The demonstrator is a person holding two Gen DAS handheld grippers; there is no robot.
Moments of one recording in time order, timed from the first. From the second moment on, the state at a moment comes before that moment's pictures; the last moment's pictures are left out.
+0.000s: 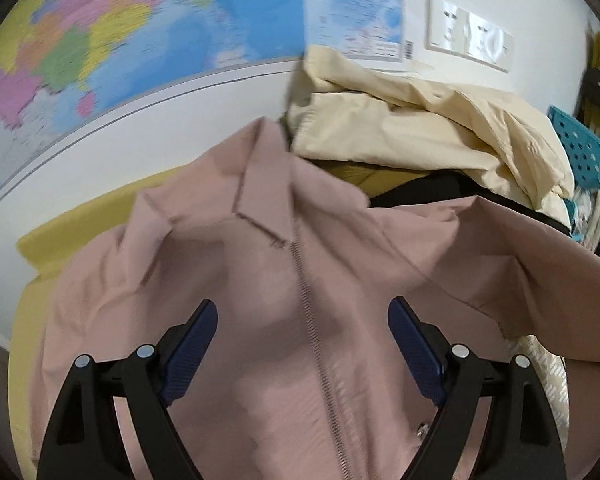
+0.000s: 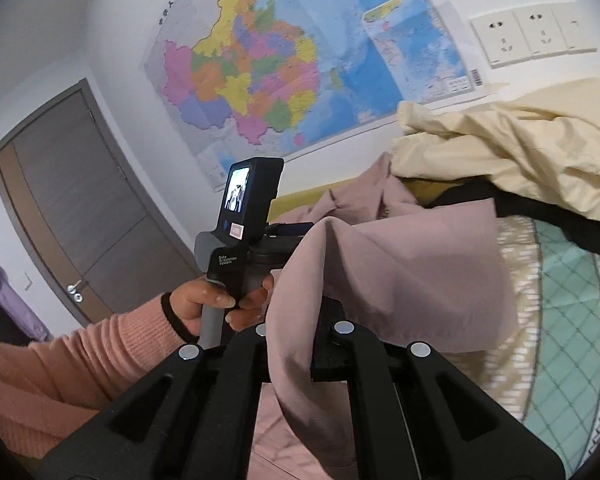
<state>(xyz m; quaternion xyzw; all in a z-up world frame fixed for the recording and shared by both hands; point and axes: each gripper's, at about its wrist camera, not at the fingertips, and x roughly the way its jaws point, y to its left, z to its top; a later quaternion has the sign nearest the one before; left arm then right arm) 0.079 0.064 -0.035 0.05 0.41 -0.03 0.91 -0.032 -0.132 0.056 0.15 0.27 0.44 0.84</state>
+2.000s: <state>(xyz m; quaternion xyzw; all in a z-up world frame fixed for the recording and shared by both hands) 0.078 0.182 -0.061 -0.06 0.44 -0.16 0.88 0.112 -0.143 -0.037 0.20 0.43 0.28 0.83</state>
